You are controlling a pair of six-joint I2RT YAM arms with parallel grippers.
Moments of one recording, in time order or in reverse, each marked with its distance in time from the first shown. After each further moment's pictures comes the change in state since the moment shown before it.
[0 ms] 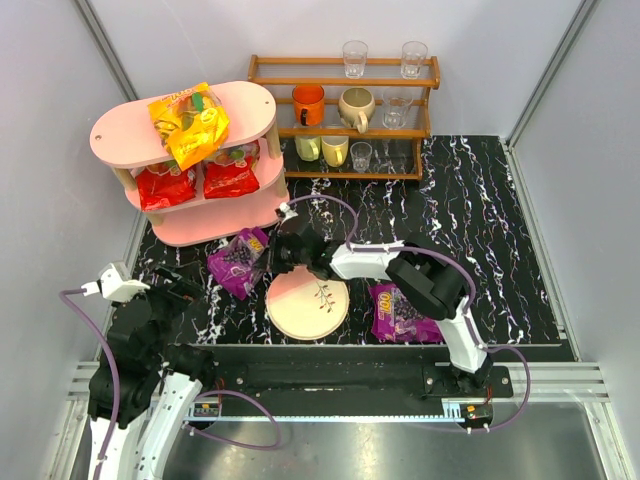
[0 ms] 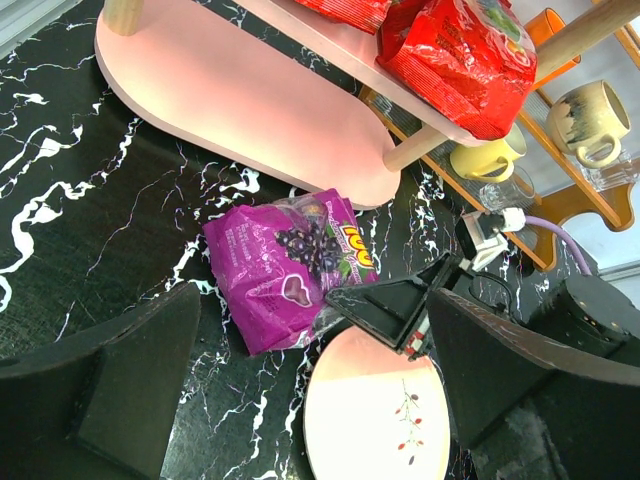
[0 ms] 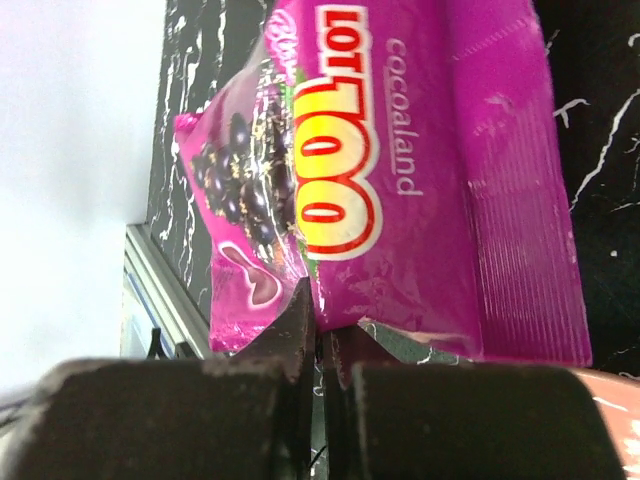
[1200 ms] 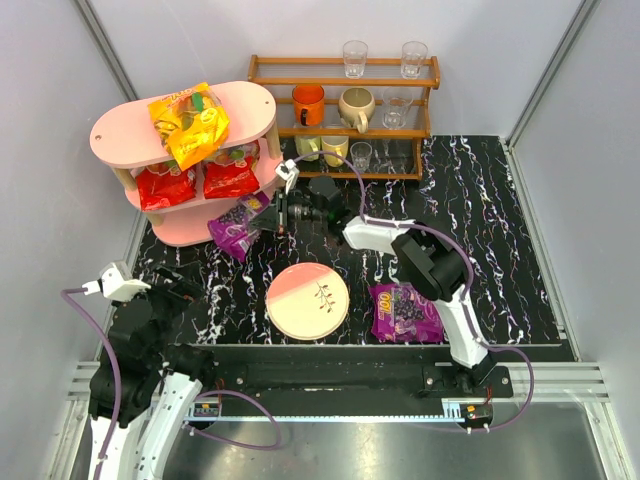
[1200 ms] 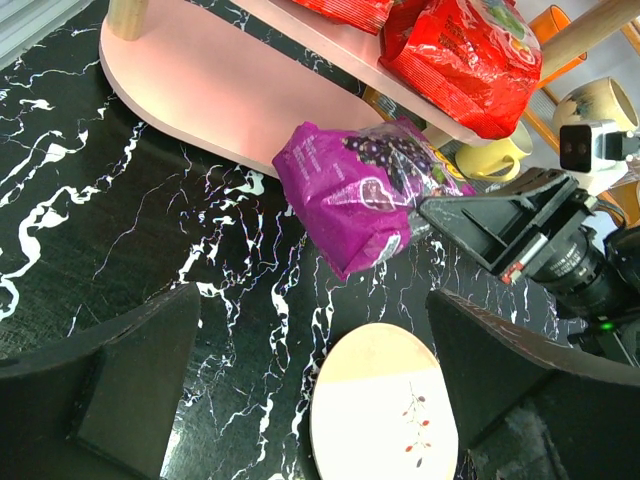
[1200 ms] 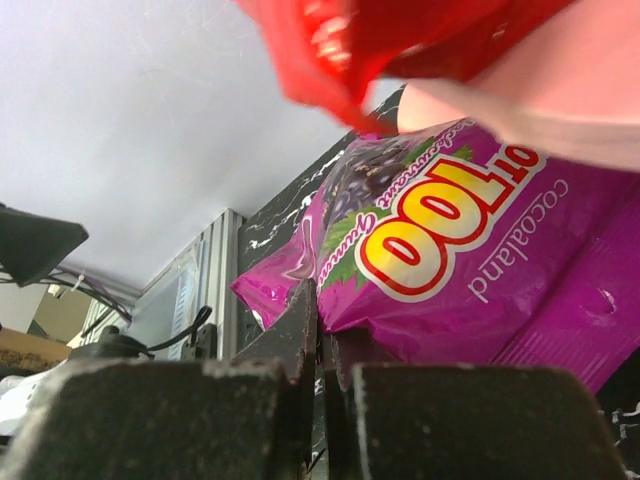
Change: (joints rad) left arm 0.000 0.000 -0.005 0.007 -0.005 0.016; right arm -0.195 0.047 0.089 0.438 -0.511 -0.266
